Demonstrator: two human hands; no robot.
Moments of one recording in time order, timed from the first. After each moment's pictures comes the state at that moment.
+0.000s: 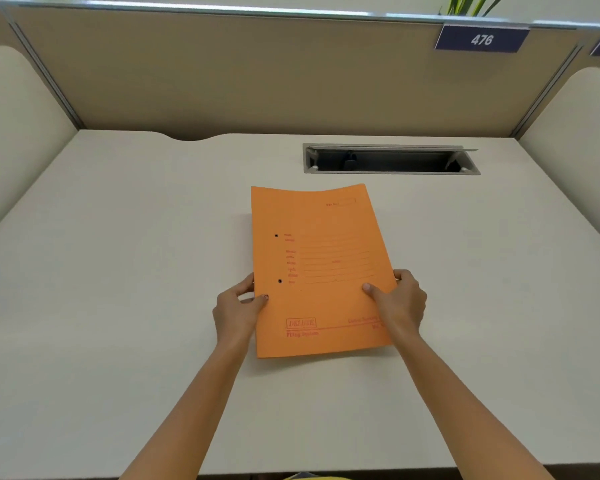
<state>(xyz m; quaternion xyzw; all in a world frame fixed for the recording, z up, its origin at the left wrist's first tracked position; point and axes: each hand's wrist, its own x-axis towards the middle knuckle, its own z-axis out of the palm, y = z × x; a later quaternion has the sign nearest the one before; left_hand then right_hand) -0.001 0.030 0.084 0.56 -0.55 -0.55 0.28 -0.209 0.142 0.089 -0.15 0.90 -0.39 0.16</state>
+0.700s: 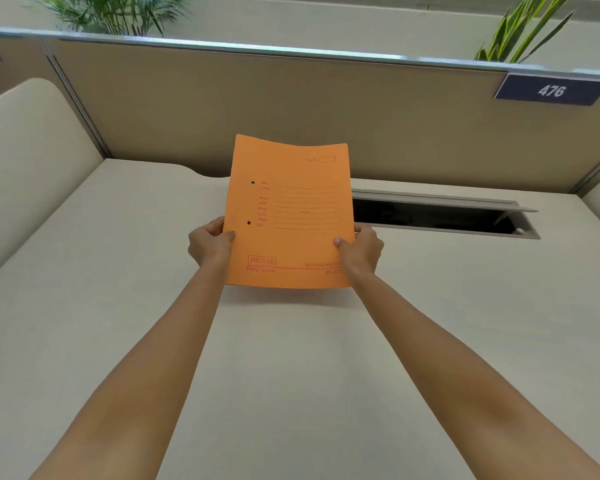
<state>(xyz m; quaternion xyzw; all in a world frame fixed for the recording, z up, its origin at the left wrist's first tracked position) -0.056 -0.205 0.123 0.63 -0.45 -0.47 0.42 -0.246 -0.106 0.116 -0.24 0.83 -0.47 0.19</state>
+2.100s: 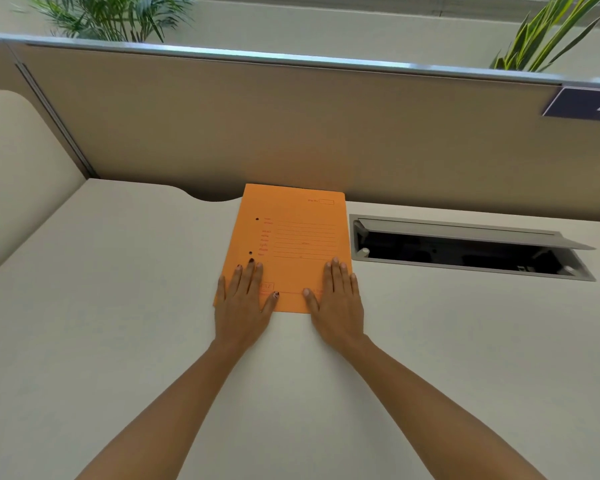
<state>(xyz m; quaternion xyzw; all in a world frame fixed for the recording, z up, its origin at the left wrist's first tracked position) -0.080 -0.254 -0.004 0.50 -0.85 -0.08 0.13 -0.247 -0.174 0.001 -0.53 0.83 -0.17 0.04</state>
